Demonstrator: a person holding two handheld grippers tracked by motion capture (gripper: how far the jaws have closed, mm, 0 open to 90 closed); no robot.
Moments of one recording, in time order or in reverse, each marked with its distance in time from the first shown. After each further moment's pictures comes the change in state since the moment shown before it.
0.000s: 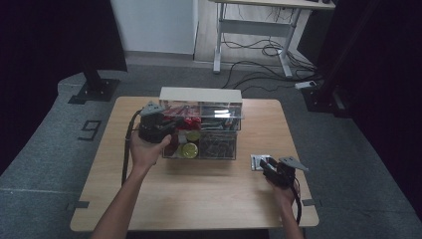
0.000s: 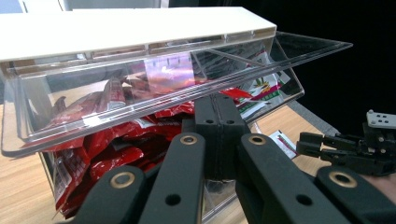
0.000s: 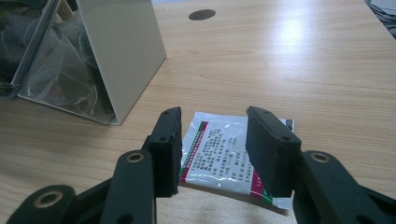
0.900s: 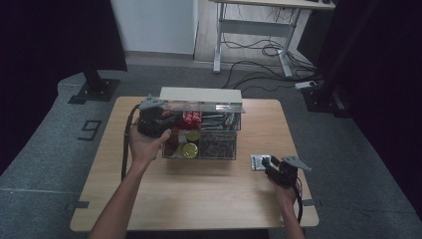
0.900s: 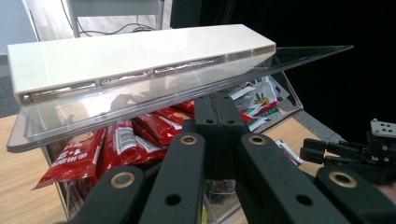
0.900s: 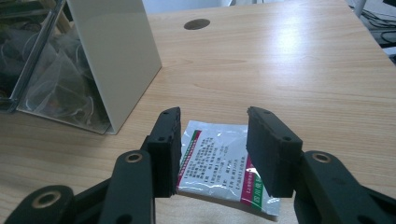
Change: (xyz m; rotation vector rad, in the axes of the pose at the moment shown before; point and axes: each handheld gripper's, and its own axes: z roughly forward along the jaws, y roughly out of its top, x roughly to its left) left arm 0.000 0.016 -0.005 -0.026 0.000 -0.002; right arm -0.004 0.004 -0.004 -0.024 -0.005 0.006
